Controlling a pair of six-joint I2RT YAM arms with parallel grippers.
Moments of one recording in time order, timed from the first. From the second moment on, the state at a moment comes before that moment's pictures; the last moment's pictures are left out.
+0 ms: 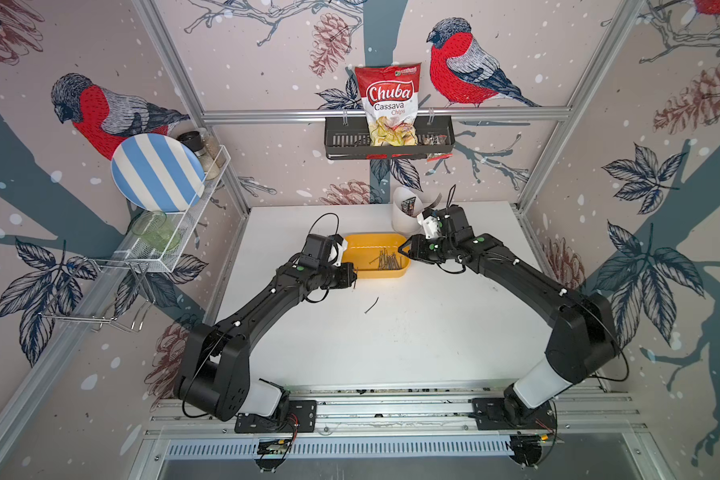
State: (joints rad) left arm -0.38 1.46 1.04 -0.41 0.42 -0.39; right arm 0.53 1.62 1.34 -0.46 -0.40 0.55
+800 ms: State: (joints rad) left arm -0.41 2.08 1.50 -0.30 0.44 -0.47; right arm 0.52 1.75 1.49 -0.61 -0.40 0.36
